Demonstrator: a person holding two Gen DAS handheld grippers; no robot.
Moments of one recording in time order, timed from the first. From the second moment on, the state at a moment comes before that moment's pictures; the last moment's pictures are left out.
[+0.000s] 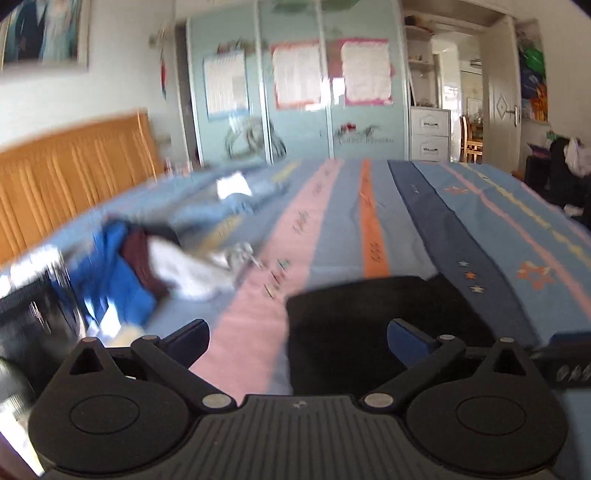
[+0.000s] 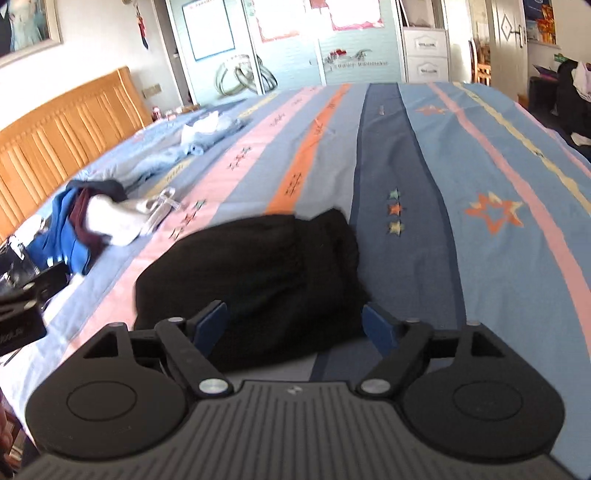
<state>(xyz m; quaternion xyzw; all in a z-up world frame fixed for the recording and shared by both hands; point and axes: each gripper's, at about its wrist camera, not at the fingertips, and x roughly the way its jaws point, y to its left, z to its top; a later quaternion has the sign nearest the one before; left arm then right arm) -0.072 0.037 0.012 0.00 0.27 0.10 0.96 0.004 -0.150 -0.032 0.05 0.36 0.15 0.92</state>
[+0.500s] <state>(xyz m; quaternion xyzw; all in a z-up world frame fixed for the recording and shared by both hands) -0.060 0.032 -0.015 -0.01 0.36 0.15 0.92 -0.032 -0.122 -0.024 -0.04 0.35 0.11 0.93</state>
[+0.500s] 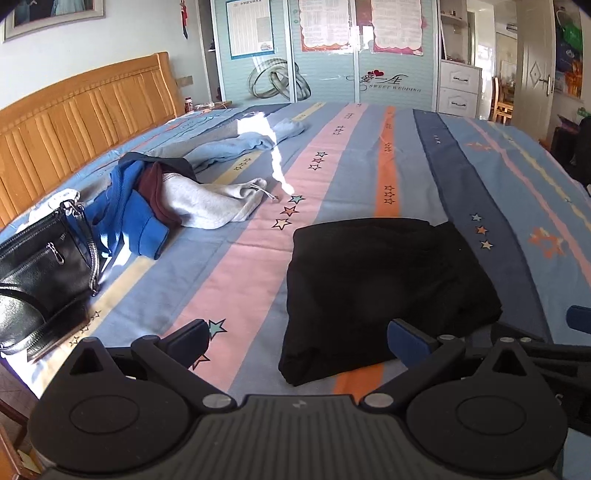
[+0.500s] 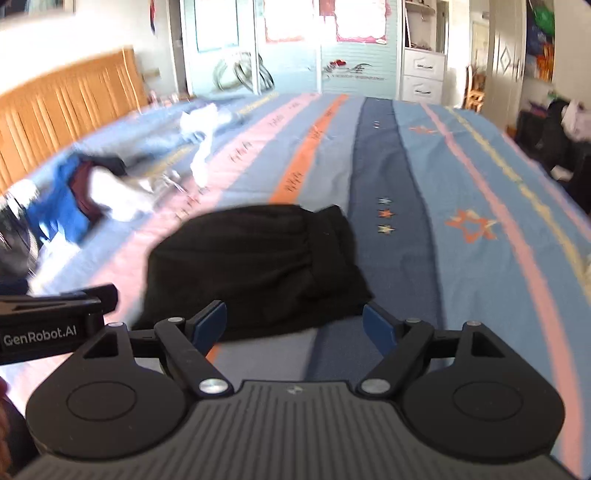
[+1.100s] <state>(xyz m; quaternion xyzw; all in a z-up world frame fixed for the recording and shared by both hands) -0.063 0.099 -0.040 -0.20 0.35 0.11 0.91 -0.007 -0.153 -0.045 0.05 0.41 0.16 0.89</state>
